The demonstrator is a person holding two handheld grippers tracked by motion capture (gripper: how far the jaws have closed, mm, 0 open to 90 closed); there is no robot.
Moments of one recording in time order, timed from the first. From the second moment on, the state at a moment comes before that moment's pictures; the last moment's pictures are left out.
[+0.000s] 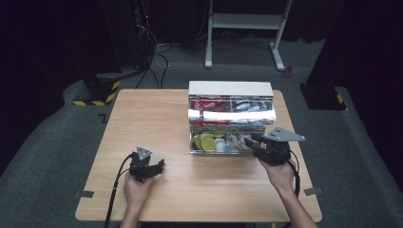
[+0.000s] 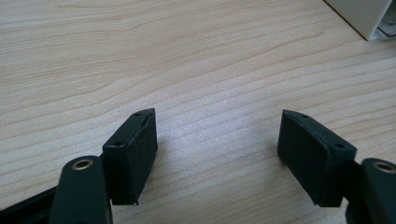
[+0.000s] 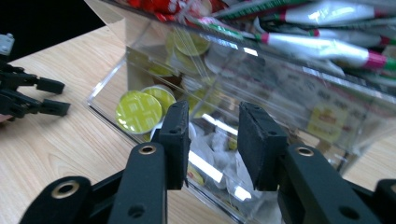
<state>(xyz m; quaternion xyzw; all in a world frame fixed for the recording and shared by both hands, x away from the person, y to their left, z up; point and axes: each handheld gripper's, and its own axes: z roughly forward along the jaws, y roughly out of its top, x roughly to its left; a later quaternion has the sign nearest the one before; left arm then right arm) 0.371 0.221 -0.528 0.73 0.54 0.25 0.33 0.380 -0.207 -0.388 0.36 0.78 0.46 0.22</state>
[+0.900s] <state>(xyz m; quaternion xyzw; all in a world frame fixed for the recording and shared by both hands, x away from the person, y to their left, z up) 0.371 0.221 -0.528 0.73 0.54 0.25 0.33 0.402 -0.186 -0.358 0.35 0.77 0.49 0.21</state>
